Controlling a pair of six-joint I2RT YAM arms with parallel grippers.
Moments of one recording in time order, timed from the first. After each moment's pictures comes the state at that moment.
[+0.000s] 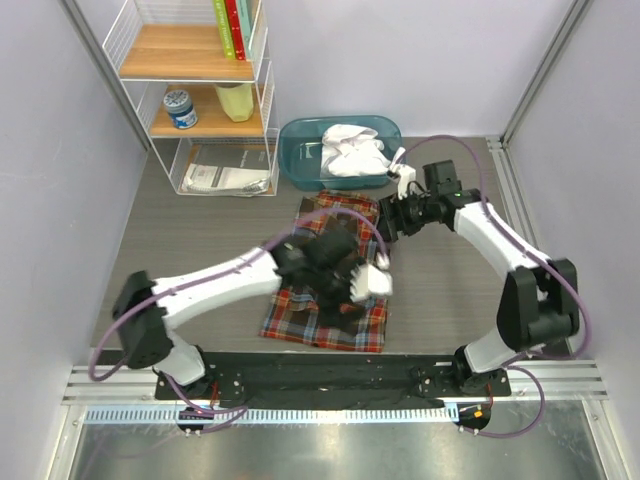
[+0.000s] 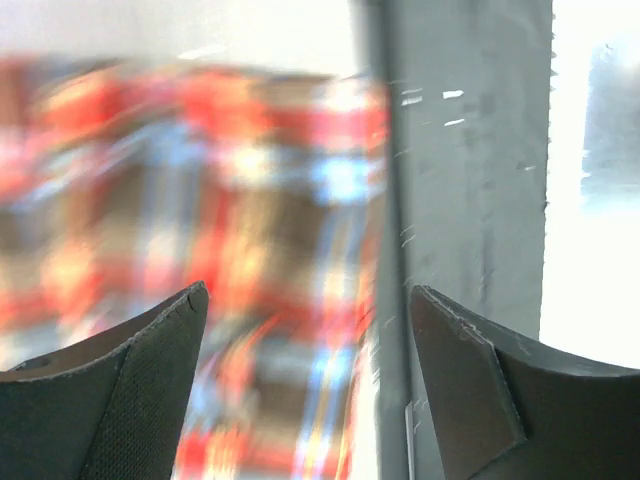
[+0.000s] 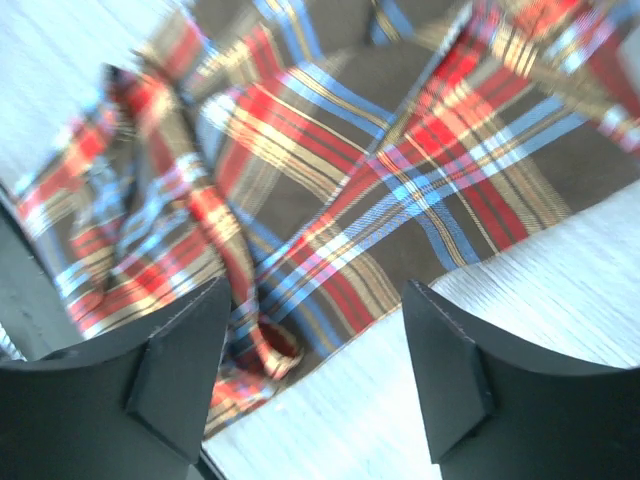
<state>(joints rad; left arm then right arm) -1.14 1.60 1.29 -0.75 0.36 0.44 0.22 1.58 1.14 -0.53 -0.59 -0.14</state>
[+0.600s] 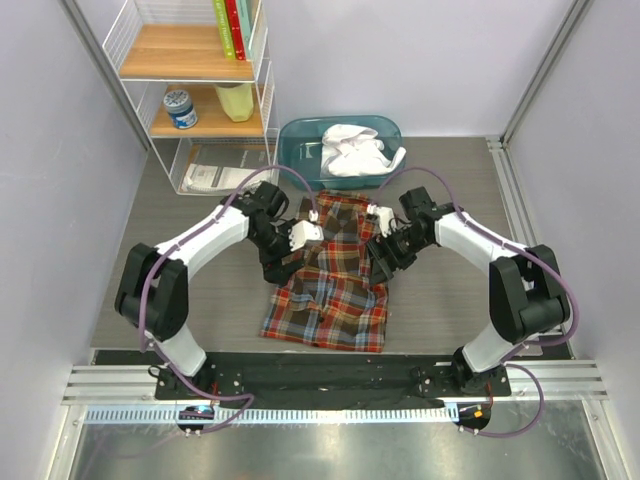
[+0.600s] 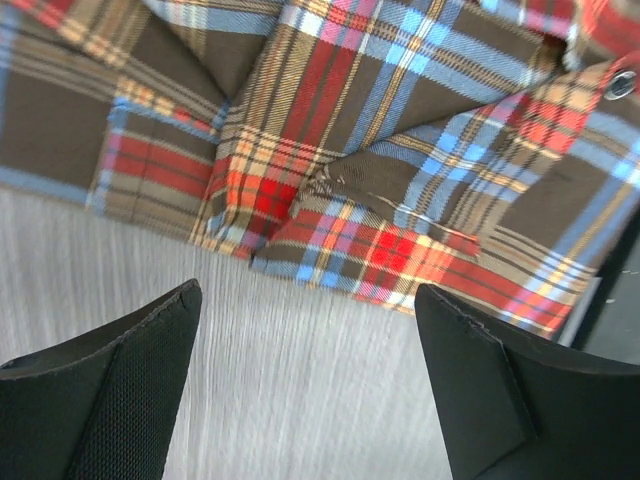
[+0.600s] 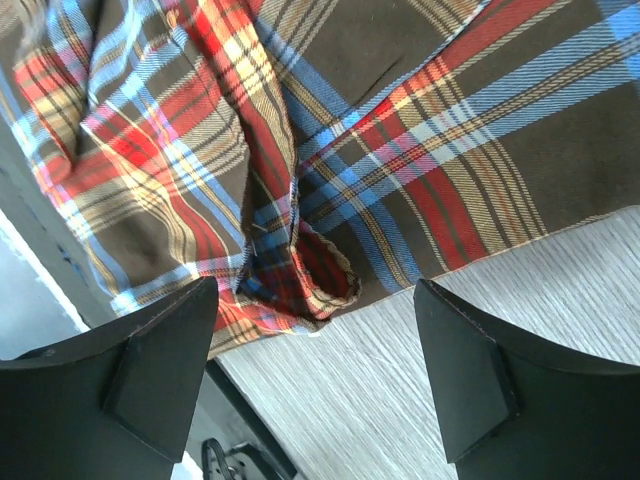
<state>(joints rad) -0.49 1.67 1.25 -0.91 0.45 0.84 0.32 1.60 1.04 -0.72 -0.60 -0.28</state>
